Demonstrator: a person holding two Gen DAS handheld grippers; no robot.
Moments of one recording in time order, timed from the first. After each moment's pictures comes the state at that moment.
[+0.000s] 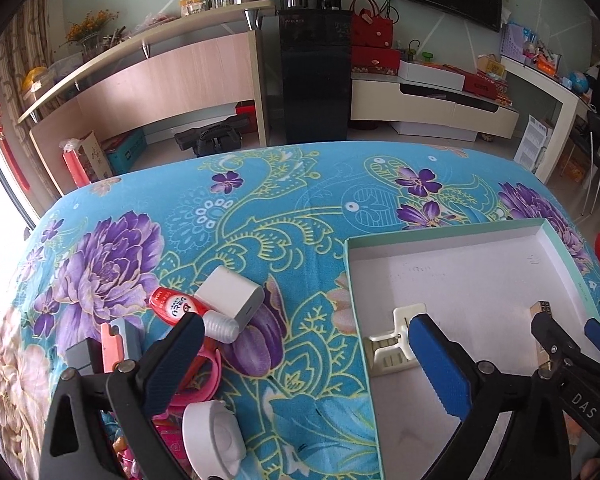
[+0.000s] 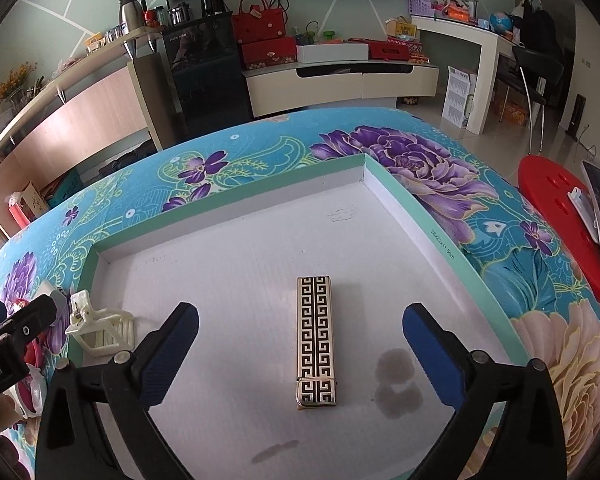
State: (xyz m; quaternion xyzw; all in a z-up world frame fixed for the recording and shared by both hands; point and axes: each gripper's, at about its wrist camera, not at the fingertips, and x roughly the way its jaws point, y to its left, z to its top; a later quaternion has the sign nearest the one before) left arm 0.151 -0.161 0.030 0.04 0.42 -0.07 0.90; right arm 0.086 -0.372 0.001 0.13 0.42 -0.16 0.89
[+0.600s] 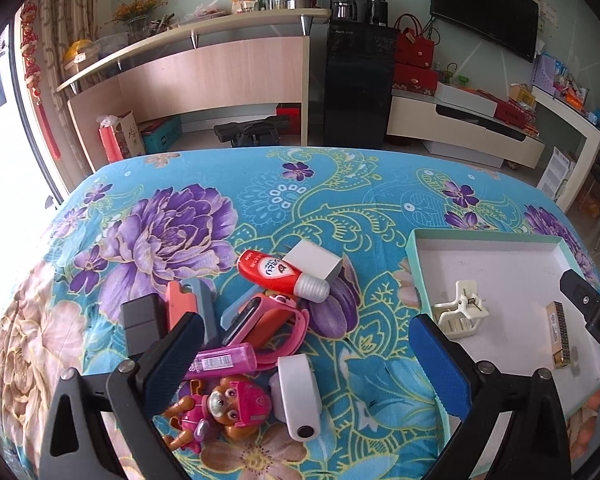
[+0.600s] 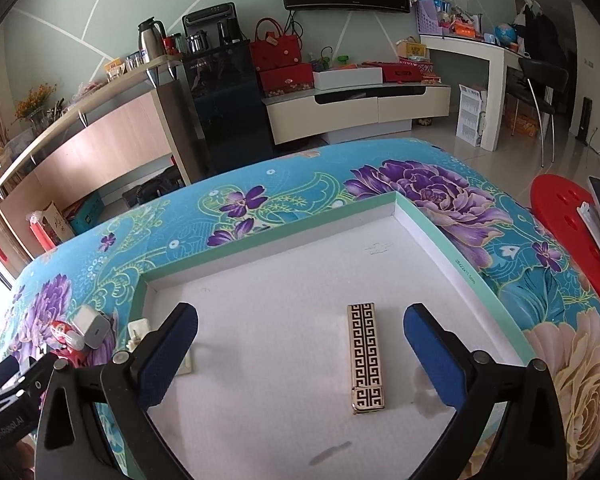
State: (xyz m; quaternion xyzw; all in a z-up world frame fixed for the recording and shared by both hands) left arm 0.115 -0.097 0.037 -0.01 0.41 -0.02 0.91; right arm 0.084 -0.348 0.031 0.15 0.36 -0.13 0.91
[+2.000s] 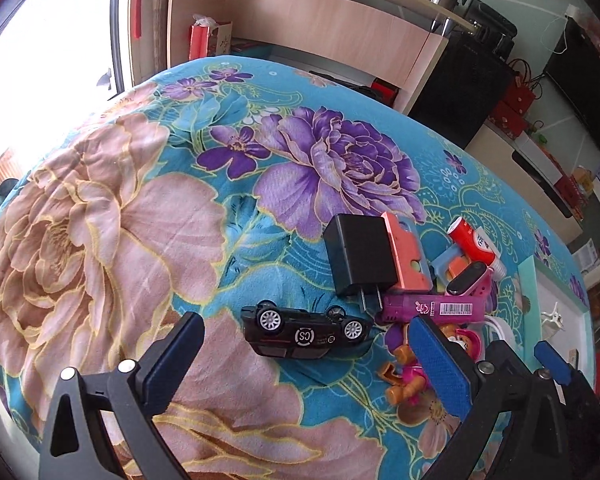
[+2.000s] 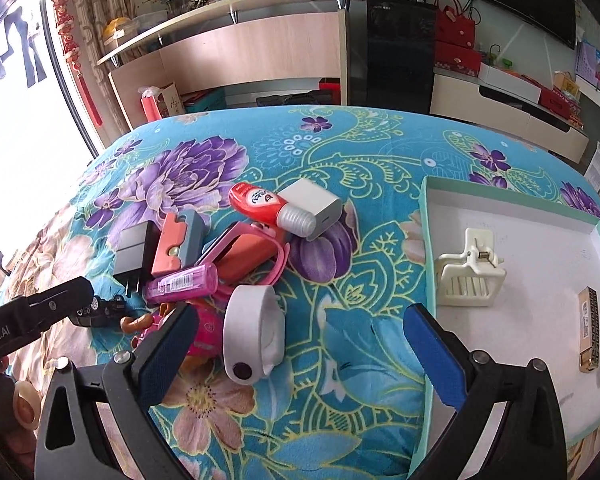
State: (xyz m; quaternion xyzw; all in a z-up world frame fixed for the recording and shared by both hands) left arm 0.078 0.075 -0.010 -0.17 0.47 0.08 0.86; right arm 0.104 -0.140 -0.001 0.02 0.45 0.10 0.89
